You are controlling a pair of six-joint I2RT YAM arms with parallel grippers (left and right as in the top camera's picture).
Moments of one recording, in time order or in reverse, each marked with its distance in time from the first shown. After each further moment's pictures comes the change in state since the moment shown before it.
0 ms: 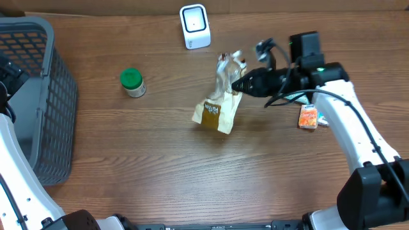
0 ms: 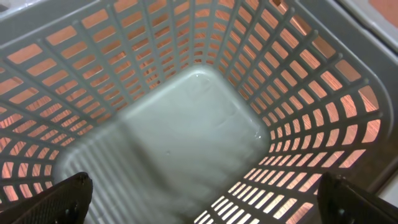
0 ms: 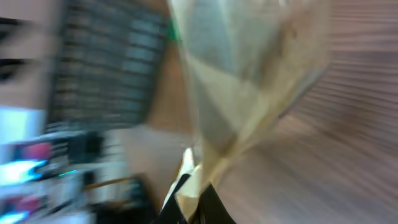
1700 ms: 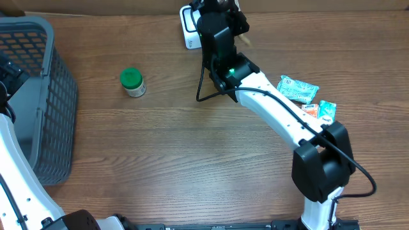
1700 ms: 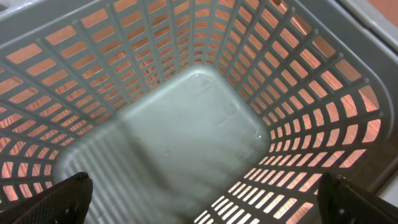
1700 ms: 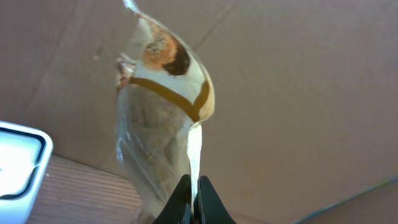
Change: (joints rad) left arm 0.000 0.000 0.000 0.000 0.000 0.000; right arm 0.414 0.330 0.317 0.874 1.736 -0.713
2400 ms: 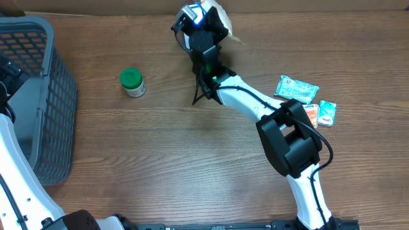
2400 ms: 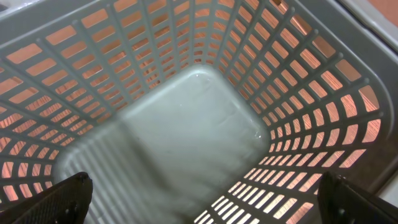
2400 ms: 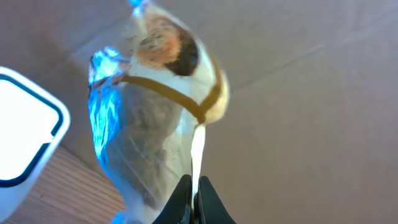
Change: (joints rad) left arm 0.000 0.000 0.000 0.000 0.000 0.000; right arm 0.006 0.279 0.006 0.409 -0.066 -0.426
